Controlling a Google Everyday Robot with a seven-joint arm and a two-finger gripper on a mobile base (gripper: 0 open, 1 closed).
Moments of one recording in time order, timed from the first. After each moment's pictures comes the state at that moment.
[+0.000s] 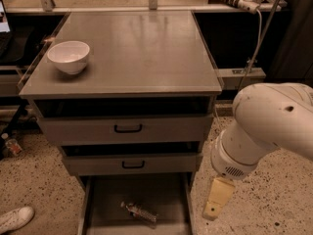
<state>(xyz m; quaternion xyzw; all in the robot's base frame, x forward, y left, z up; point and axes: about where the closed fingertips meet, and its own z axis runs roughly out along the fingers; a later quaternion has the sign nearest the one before) 0.384 -0.143 0.736 -0.60 0.80 0.06 0.09</state>
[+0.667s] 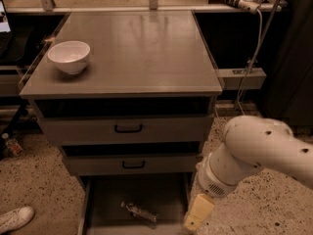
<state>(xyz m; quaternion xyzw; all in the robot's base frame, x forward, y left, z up) 0.371 -0.109 0.665 -0.55 0.81 0.15 0.10</state>
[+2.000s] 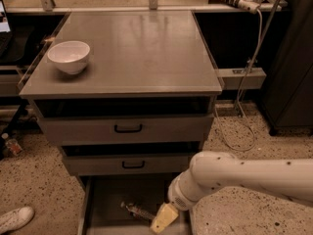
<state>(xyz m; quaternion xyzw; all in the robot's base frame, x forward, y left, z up) 0.397 -0.034 0.533 -0.49 0.84 0.21 0.13</state>
